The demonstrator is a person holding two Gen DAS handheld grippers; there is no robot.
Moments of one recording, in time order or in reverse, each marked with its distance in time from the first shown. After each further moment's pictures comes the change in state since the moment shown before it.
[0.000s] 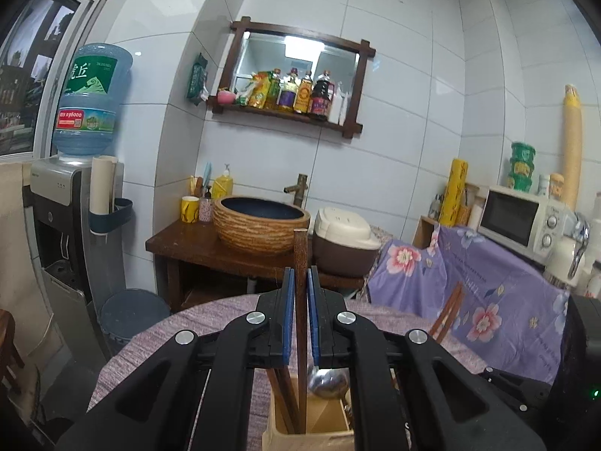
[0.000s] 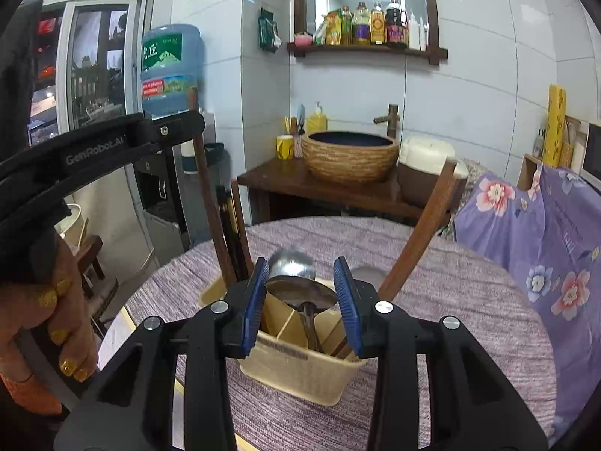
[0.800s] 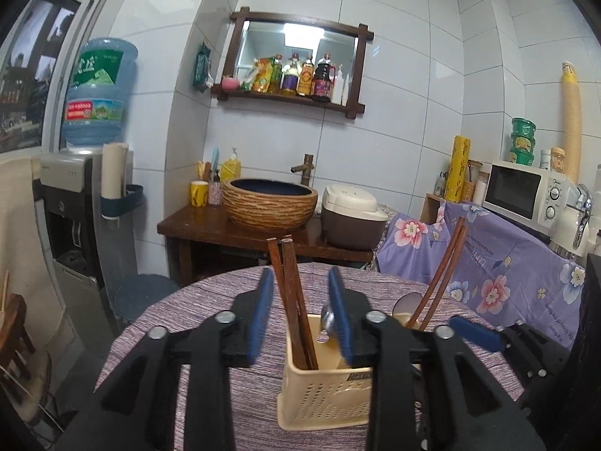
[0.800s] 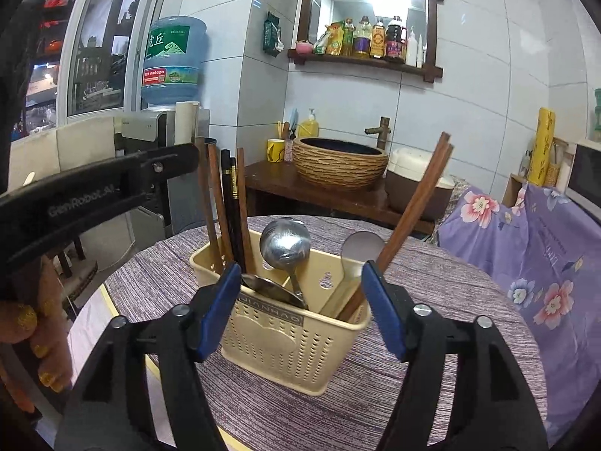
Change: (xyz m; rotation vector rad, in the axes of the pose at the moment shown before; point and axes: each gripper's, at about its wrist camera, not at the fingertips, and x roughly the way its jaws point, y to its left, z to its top) left arm -0.026 0.006 -0.035 0.037 0.030 0.045; right arm -0.023 0.012 -0.037 -0.093 -0.090 -0.104
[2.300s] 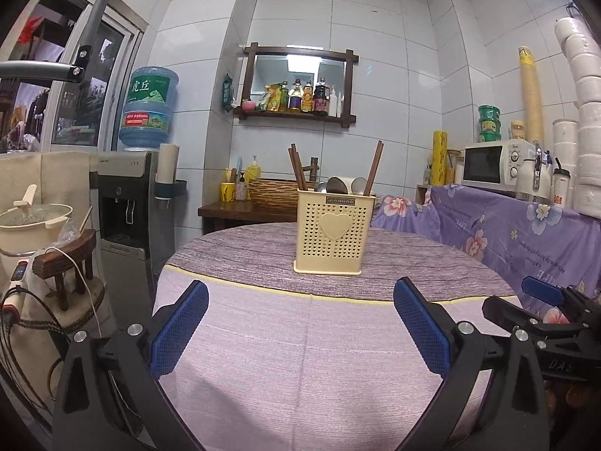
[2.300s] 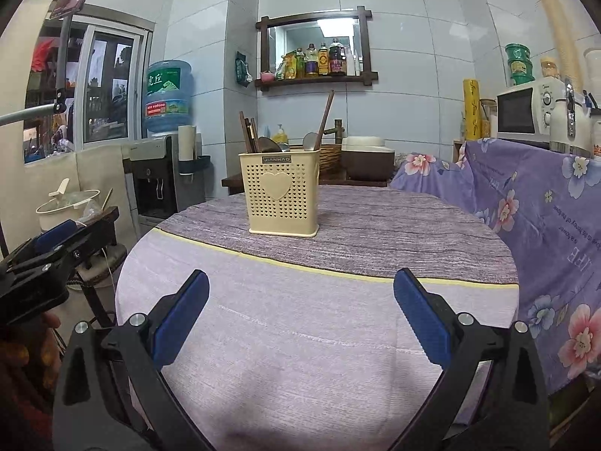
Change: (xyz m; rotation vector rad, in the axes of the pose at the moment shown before) left arm -0.214 -0.014 -0.180 0.048 -0.098 0.055; right arm -0.229 0.018 -0.201 0.189 -0.110 -0.054
